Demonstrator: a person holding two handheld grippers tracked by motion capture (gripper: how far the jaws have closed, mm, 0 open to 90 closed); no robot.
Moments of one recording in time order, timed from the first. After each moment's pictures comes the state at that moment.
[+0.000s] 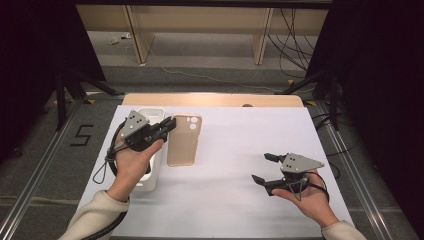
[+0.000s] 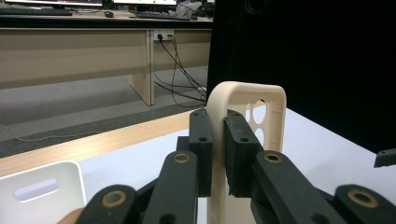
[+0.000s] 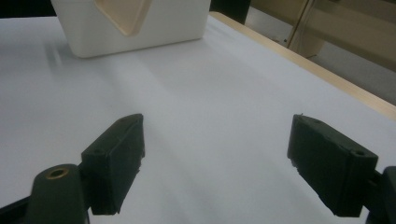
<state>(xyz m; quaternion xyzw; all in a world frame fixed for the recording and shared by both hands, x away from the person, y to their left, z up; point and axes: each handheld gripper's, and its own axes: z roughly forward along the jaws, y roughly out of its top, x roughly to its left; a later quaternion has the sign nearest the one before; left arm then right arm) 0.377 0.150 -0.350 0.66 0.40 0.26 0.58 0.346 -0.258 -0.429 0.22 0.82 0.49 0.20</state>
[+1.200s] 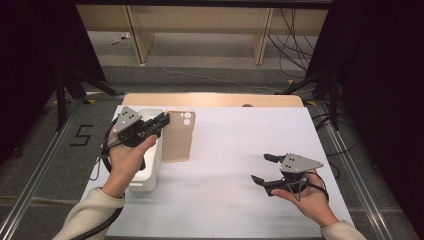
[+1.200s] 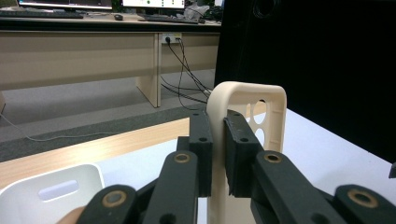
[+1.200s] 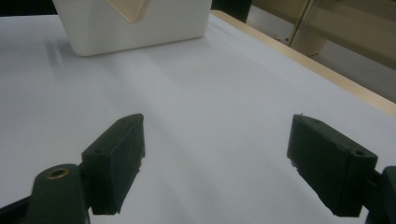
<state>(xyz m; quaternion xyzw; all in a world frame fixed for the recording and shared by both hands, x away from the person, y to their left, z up) 0.383 0.165 -0.344 0.65 0.41 0.26 0.58 0.346 -0.257 -0.430 0.22 0.82 0.49 0.20</state>
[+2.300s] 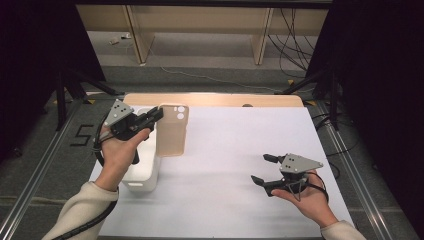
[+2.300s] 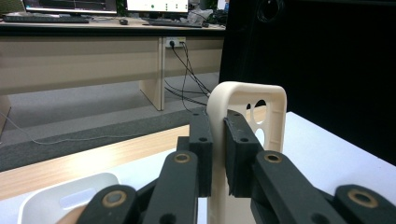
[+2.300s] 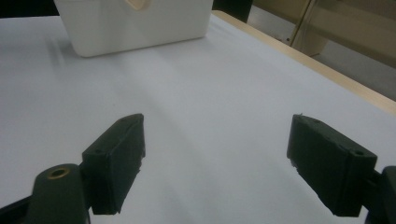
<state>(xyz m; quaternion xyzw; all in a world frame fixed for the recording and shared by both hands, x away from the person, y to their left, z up) 0.394 0.182 -0.338 0.65 0.41 0.27 0.58 0.346 -0.257 -0.431 0.22 0.82 0.49 0.20</state>
